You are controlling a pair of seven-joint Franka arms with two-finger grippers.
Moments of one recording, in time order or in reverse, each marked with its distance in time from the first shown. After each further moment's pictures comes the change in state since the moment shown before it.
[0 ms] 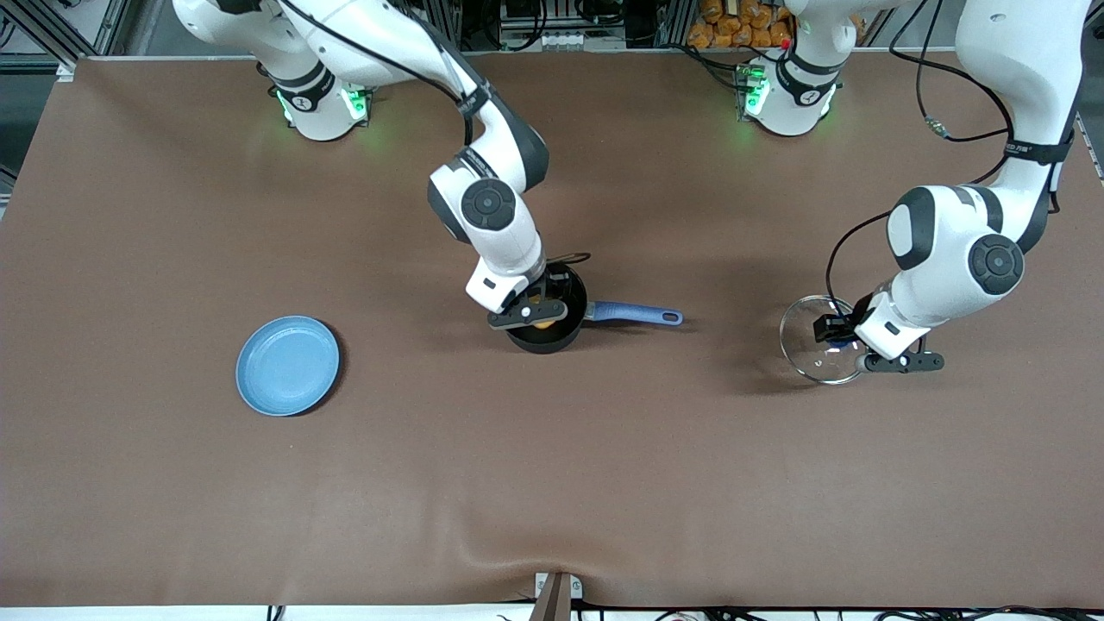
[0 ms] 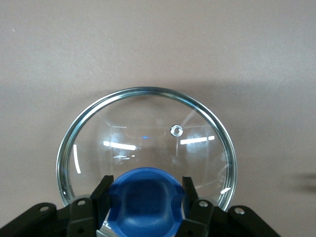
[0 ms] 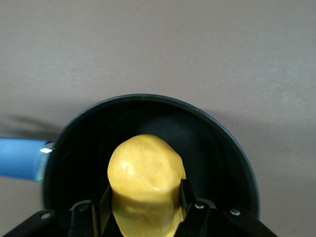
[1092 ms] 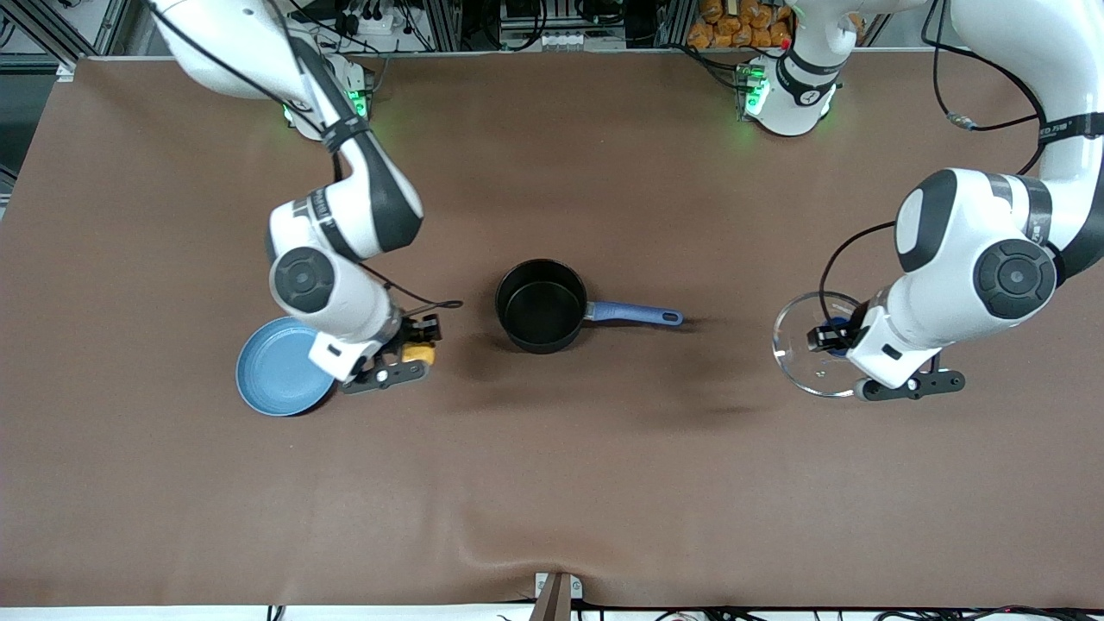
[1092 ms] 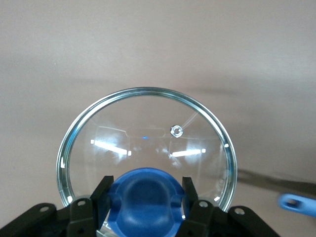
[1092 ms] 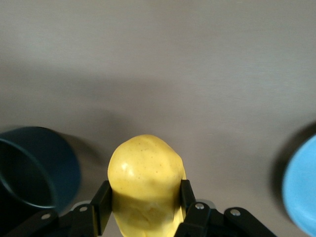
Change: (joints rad) left arm -0.143 0.024 0.029 0.414 0.095 -0.448 -0.244; right arm -0.298 -0.144 -0.003 0.047 -0.031 -0.318 -0.344
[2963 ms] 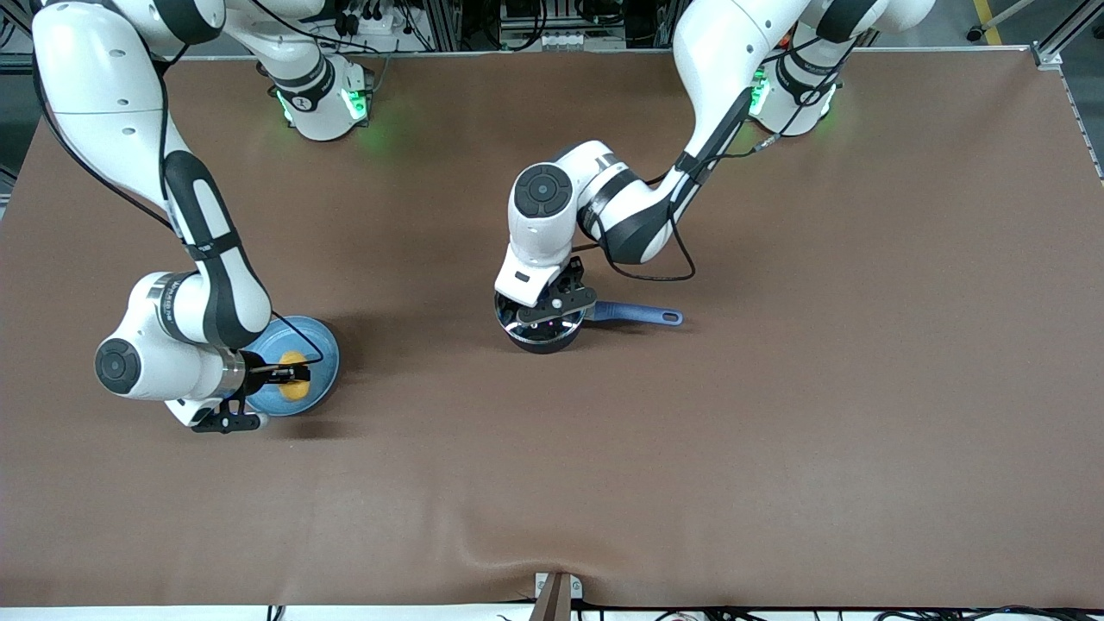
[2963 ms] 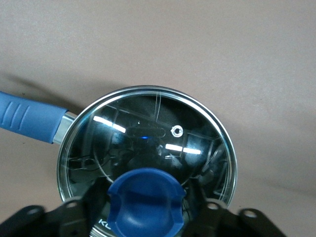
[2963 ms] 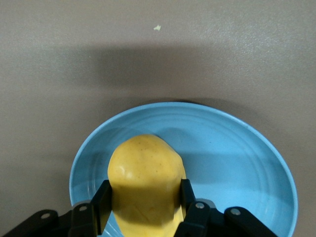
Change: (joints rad) left arm -0.718 0.378 -0.001 0.306 -0.002 0.213 -0.905; right arm -0.449 0.158 -0.006 -0.066 0.071 0.062 -0.346
